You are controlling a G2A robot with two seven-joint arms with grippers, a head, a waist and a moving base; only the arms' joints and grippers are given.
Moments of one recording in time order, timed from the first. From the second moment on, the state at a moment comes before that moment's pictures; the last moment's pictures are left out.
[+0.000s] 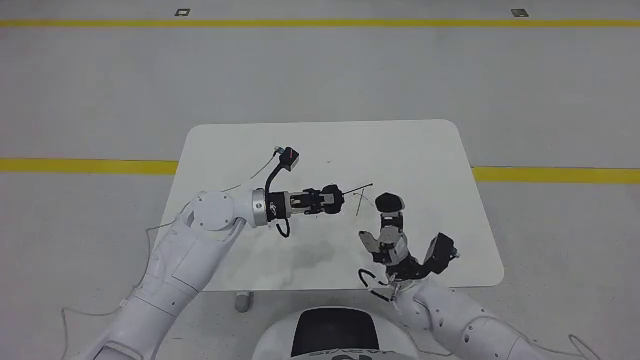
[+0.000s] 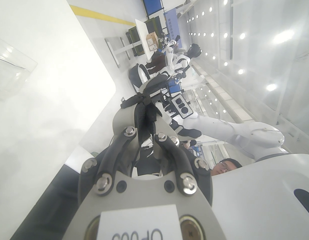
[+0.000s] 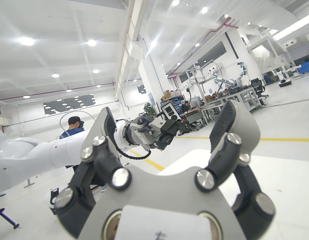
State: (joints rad) left arm 1.23 -1.17 -1.05 -1.41 -0.26 -0.34 -0.98; right arm -1.35 -1.07 0.49 -1.29 -0.92 -0.34 -1.37
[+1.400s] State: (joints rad) left arm 1.29 -1.17 -1.03 -1.59 -0.67 -0.31 -1.04; right arm -1.51 -1.07 0.82 -1.40 -1.40 0.13 -1.36
